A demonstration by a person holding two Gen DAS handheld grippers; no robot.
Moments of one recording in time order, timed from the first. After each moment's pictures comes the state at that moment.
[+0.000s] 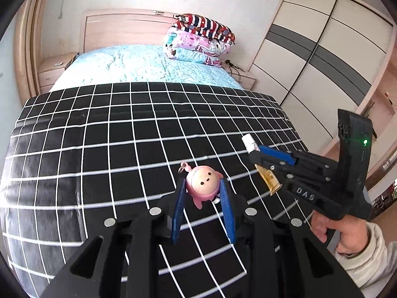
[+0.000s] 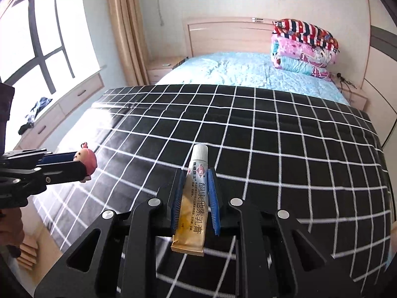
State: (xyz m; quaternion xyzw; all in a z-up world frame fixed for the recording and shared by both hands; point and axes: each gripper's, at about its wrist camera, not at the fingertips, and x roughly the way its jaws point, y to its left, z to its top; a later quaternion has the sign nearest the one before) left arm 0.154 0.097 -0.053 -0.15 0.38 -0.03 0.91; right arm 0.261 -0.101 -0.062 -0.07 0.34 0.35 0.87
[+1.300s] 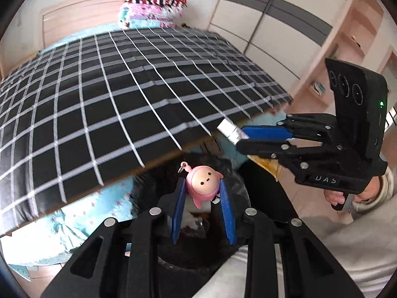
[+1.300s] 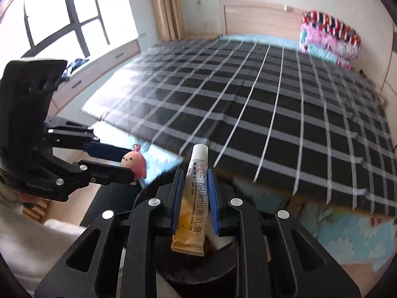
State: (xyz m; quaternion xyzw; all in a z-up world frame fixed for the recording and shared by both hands) left arm 0.026 -0.020 -0.132 -0.08 0.46 -0.14 0.87; right arm 0.093 -0.171 -0.120 -0.11 0.38 0.42 0.81
